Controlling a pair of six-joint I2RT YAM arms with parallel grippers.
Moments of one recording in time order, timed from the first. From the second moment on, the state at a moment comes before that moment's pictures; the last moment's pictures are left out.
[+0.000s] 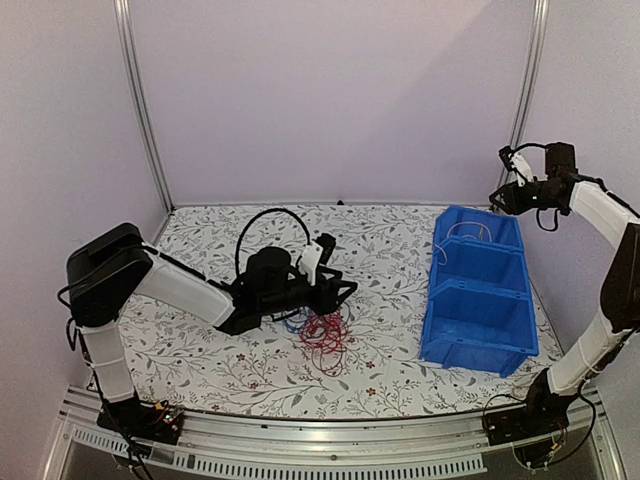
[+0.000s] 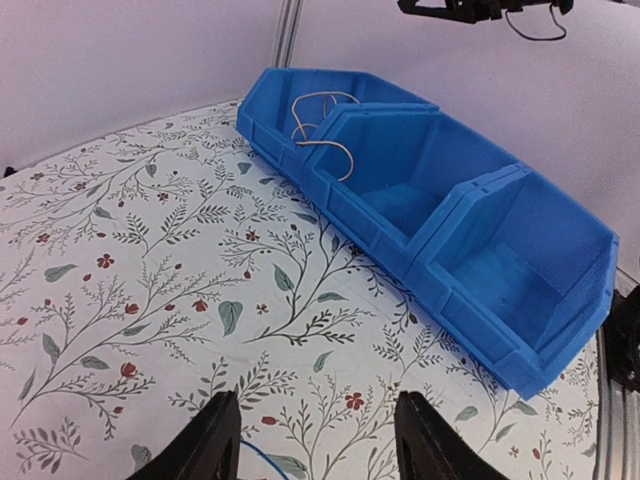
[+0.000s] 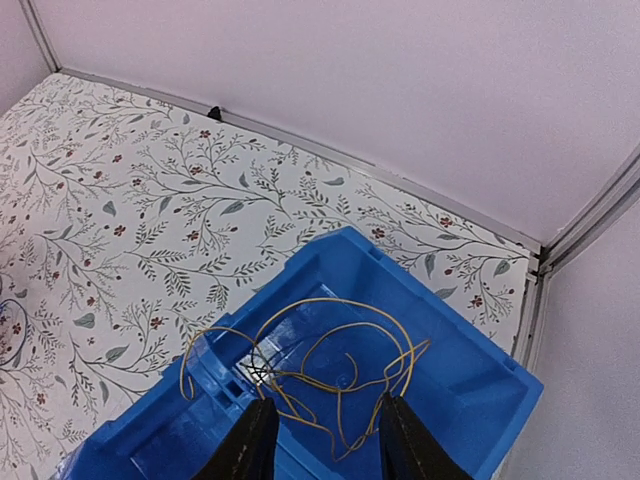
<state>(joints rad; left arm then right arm) -0.93 1.90 0.87 0.78 0.09 -0.22 -0.15 1.58 1.38 -0.47 -0.48 -0.42</state>
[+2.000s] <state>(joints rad) -0.94 1.79 0.78 0.77 0.07 -0.29 0.05 1.75 1.48 -0.41 -0.25 -0.30</state>
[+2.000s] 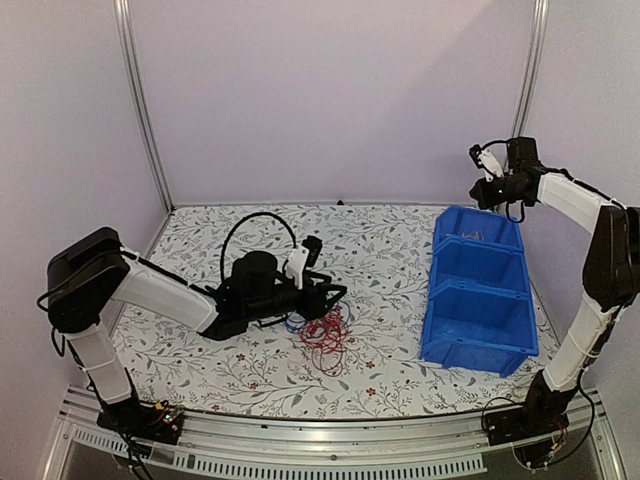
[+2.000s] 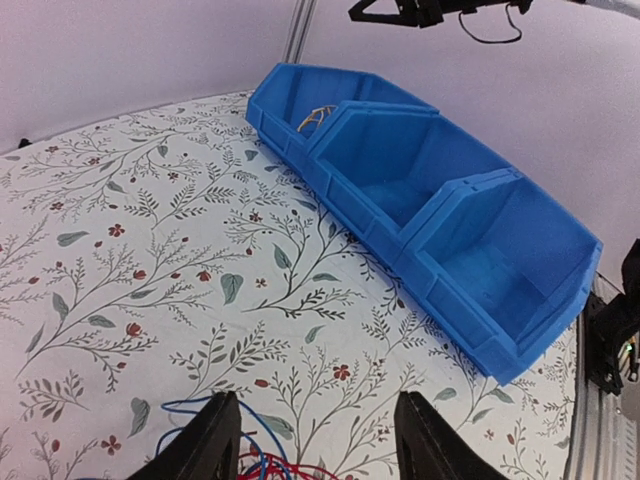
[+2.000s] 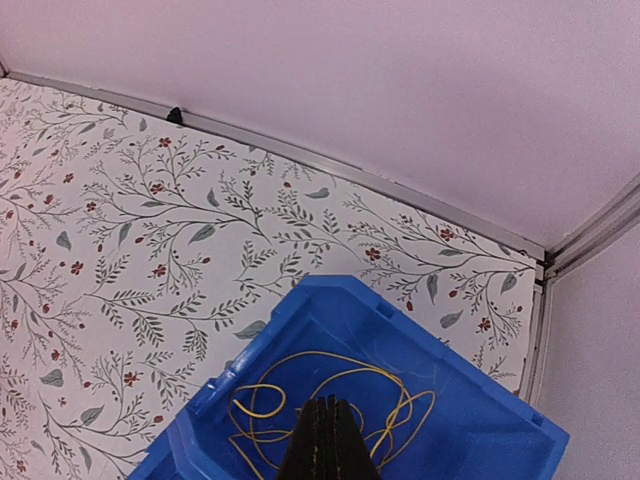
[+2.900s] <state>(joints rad) -0.94 1.49 0.70 0.17 -0.25 -0.47 0.68 1.64 1.20 -0.42 -0.35 -0.54</state>
